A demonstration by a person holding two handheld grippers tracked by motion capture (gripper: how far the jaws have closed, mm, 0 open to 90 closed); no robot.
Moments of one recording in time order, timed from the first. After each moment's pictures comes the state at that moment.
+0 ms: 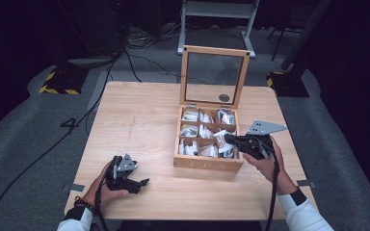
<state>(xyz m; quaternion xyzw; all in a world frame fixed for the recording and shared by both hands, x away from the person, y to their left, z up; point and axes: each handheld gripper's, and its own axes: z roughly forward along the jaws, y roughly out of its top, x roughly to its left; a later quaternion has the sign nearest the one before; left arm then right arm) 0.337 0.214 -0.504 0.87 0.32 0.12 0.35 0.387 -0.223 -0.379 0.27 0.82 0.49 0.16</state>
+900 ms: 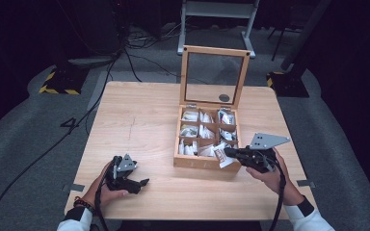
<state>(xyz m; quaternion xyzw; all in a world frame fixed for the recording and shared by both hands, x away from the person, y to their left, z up) 0.336 0.214 -0.504 0.87 0.32 0.12 0.35 0.355 -0.223 -0.384 0.22 0.84 0.48 0.13</state>
